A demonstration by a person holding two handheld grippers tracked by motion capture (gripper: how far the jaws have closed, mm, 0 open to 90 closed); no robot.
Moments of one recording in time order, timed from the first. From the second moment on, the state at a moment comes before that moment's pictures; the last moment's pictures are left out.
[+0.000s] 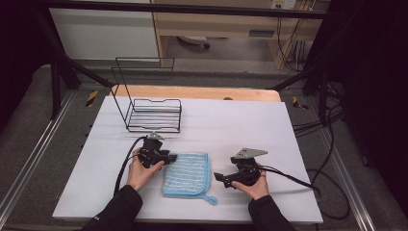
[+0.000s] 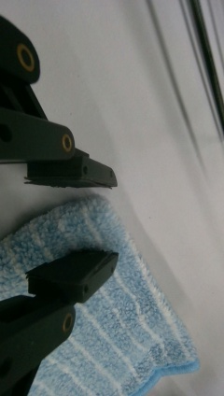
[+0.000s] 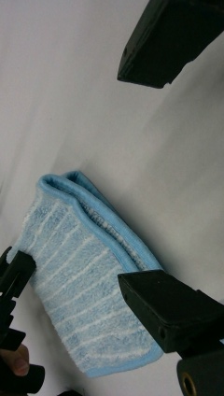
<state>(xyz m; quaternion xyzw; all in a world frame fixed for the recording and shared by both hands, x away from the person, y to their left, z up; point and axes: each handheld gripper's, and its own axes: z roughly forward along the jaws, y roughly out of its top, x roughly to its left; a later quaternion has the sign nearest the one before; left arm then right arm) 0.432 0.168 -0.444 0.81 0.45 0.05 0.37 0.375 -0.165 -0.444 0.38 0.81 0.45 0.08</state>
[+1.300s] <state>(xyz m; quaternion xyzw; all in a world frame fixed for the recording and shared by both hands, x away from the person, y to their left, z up) 0.426 0.163 -0.448 0.82 0.43 0.07 0.37 0.424 -0.106 -0.452 0.39 0.82 0.41 0.08</state>
